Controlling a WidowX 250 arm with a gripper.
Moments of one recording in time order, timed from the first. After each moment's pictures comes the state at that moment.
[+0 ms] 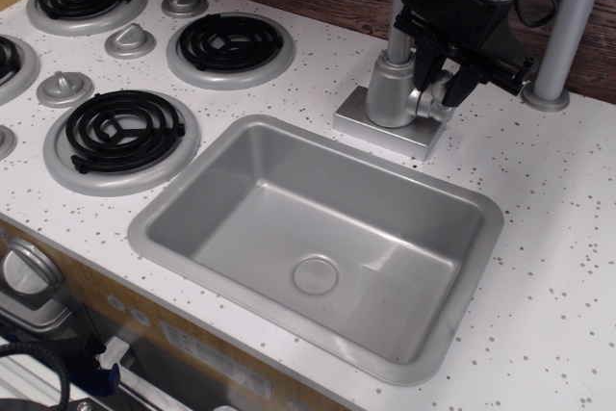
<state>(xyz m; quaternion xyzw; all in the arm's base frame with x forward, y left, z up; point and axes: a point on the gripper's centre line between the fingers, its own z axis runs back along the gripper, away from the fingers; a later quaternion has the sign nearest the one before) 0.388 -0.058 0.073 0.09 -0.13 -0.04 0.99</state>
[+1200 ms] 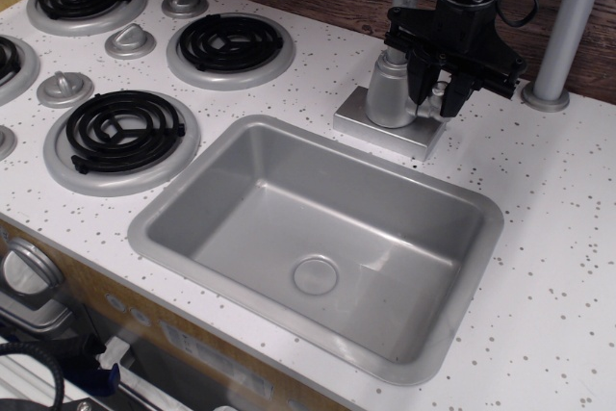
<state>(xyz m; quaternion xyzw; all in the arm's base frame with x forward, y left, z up) 0.389 -0.055 0.064 0.04 -0.12 -0.03 0.99</state>
